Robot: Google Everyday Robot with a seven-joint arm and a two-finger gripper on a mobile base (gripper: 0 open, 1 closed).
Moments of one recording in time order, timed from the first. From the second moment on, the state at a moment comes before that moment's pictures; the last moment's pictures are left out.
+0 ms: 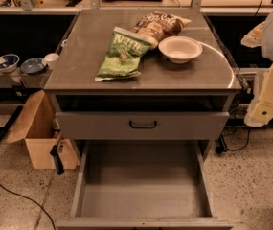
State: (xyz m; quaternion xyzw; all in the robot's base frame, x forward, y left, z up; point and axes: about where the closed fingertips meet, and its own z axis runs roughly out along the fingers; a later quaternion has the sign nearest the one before) arm 0.438 -0.217 0.976 -0.60 0.78 -0.03 0.16
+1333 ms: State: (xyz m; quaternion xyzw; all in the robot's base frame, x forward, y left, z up) arm 0.543 -0.184 0.978 -0.68 0.70 -0.02 0.22
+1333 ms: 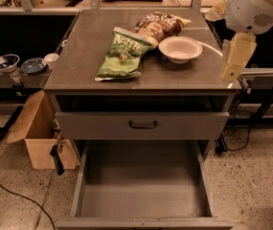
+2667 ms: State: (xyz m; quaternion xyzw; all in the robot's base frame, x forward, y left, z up) arm 0.596 -0.156 0.953 -0.70 0.66 0.01 0.26
